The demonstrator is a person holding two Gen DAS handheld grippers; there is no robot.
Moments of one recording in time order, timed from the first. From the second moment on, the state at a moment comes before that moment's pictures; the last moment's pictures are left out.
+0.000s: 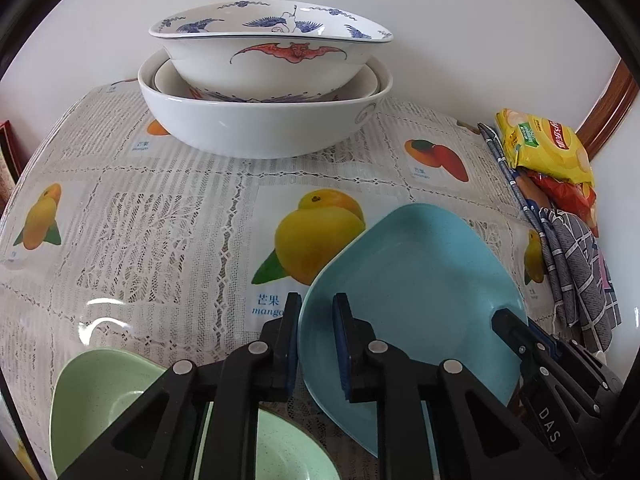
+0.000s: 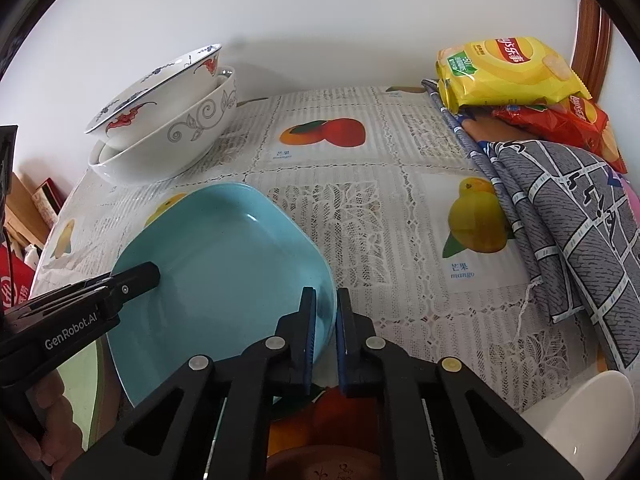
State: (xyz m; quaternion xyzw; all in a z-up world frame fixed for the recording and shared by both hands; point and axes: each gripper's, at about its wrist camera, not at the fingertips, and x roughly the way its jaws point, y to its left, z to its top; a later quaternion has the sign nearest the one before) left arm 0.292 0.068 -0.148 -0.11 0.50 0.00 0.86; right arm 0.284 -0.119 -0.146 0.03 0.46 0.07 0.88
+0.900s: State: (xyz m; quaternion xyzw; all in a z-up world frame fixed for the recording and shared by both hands) left arm 0.226 0.053 -0.076 -0.11 0.44 -0.03 0.89; right arm 0.215 -0.147 -0.078 0.08 0.40 0.07 0.91
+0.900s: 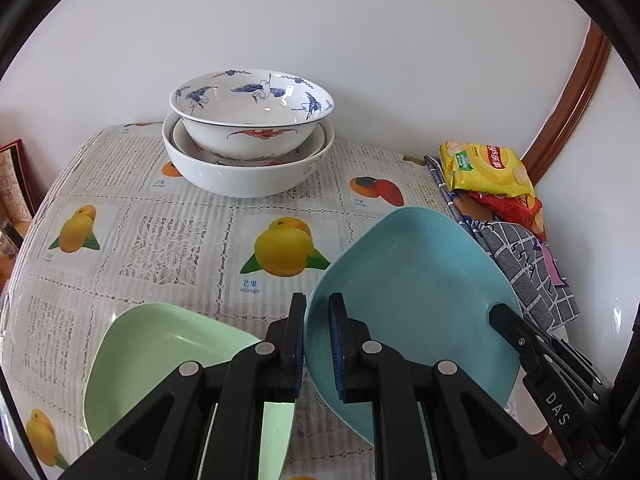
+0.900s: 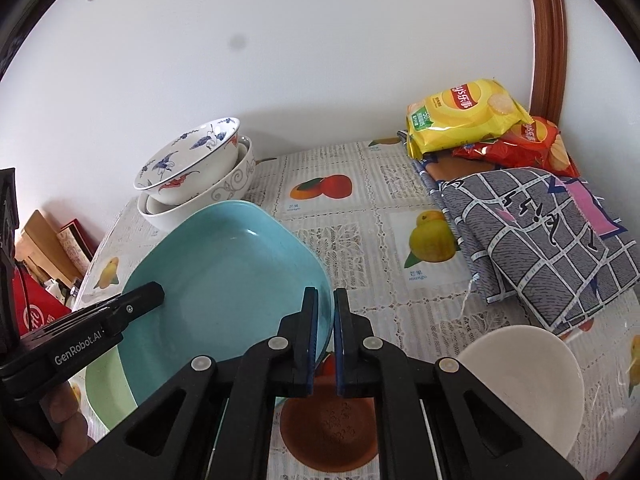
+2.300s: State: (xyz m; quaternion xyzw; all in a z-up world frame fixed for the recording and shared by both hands) left arm 0.127 0.037 -0.028 -0.11 0.40 -0.03 0.91; right arm 0.110 -0.161 -0.031 0.09 0.35 0.06 0.93
